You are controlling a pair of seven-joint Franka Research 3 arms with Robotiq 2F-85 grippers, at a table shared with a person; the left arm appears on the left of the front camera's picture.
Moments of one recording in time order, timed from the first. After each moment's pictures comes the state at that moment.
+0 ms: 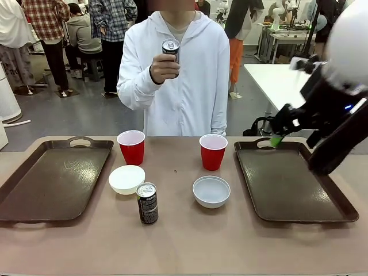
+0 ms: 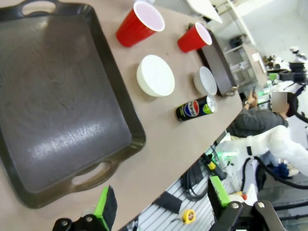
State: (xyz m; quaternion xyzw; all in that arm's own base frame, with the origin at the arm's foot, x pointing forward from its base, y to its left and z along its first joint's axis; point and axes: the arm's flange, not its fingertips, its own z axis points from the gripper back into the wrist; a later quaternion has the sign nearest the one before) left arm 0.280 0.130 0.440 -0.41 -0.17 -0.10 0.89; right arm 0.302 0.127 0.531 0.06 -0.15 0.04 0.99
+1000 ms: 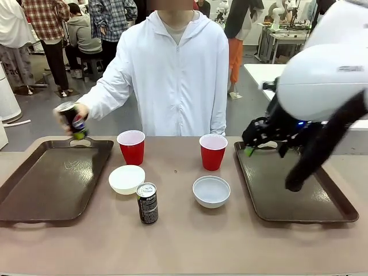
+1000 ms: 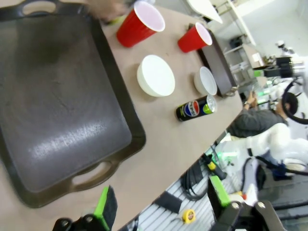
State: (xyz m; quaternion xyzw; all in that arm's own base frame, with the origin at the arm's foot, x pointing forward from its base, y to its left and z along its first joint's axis) left arm 0.280 0.130 0.440 -0.41 -0.17 -0.10 0.89; right arm 0.345 0.170 0.484 0.06 -0.12 0.06 0.99
